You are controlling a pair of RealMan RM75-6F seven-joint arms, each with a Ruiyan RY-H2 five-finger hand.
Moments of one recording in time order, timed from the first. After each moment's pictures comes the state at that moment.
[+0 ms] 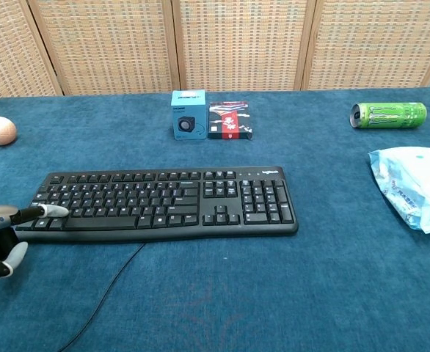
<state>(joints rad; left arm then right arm) -0.45 -1.37 -0.01 -1.71 0.99 0.89 0.25 0.02 -1.01 0.10 -1.66 -1.47 1.53 0.17</state>
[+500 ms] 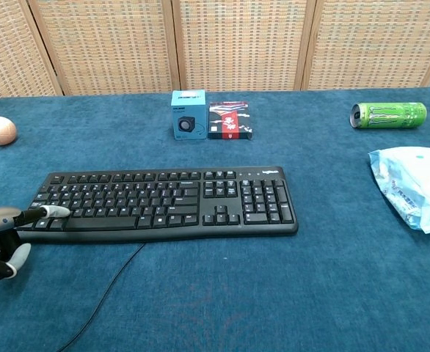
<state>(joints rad) -0.47 -1.38 0.00 -1.70 0.96 0.89 0.26 0.02 -1.00 0.10 -1.66 -1.47 1.53 0.18</state>
